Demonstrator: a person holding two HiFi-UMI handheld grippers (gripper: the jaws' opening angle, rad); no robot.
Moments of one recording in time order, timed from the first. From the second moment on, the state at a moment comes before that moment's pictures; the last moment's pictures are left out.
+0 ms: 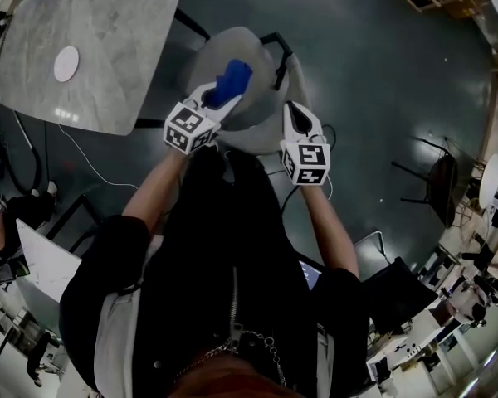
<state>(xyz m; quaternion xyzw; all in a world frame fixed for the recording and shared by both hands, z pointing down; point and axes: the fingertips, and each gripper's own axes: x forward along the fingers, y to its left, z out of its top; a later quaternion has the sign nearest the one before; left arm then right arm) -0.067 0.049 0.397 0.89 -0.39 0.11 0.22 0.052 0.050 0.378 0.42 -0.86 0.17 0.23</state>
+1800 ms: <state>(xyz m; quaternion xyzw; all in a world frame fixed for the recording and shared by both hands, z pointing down) 0.153 0.101 0.575 0.93 -0.03 0.28 0.23 0.177 0.061 0.447 0.51 -0.77 0.27 0.28</state>
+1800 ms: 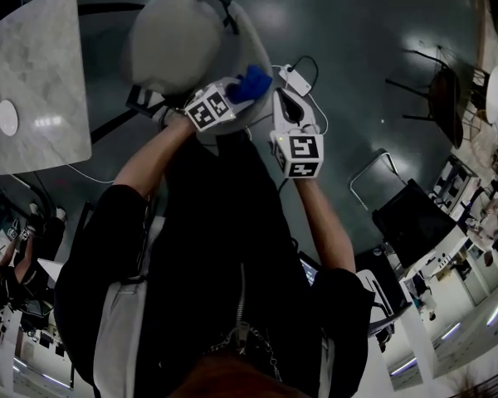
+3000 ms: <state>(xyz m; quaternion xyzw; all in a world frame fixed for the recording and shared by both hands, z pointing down) 0.081 0.102 0.592 0.92 -0.06 0.30 0.23 0.124 0.037 0.453 0.45 -0.80 0.25 0.30</state>
